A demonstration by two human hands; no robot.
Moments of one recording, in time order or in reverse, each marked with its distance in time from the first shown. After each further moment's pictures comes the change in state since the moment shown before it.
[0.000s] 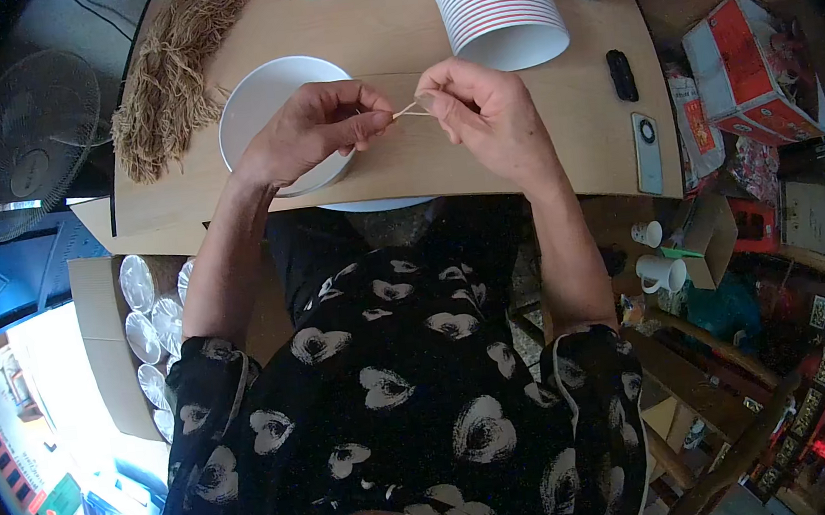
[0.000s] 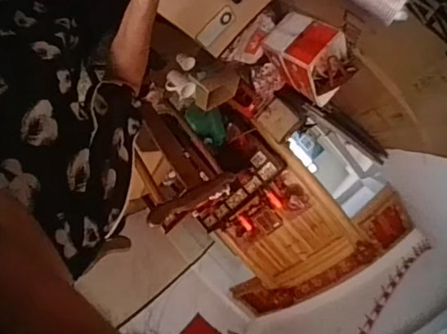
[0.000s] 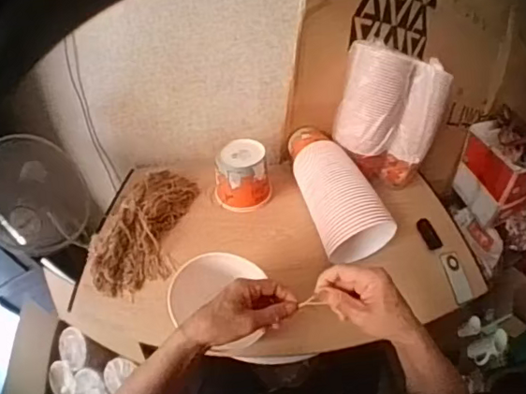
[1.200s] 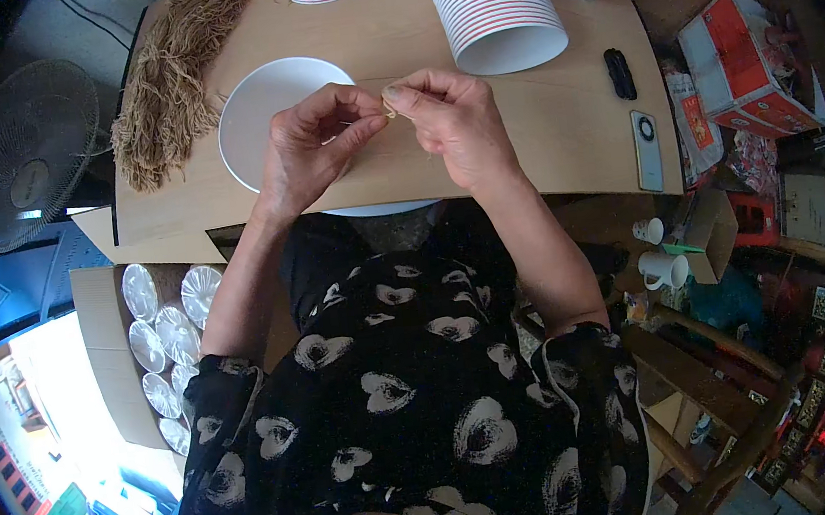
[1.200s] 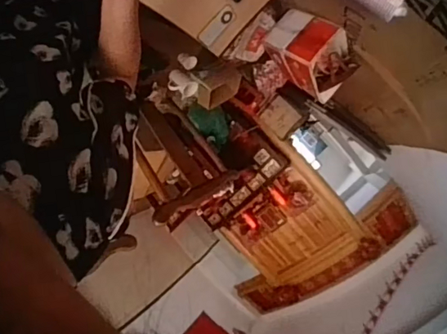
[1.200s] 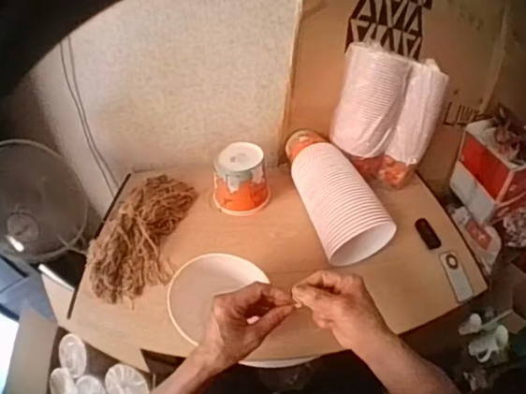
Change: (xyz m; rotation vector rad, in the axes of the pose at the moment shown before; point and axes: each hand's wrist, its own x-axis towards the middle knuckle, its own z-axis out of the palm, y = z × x) left_hand -0.009 -0.019 0.021 0.208 0.413 0.380; right_hand 0.015 0.018 0.043 0.575 0.238 0.247
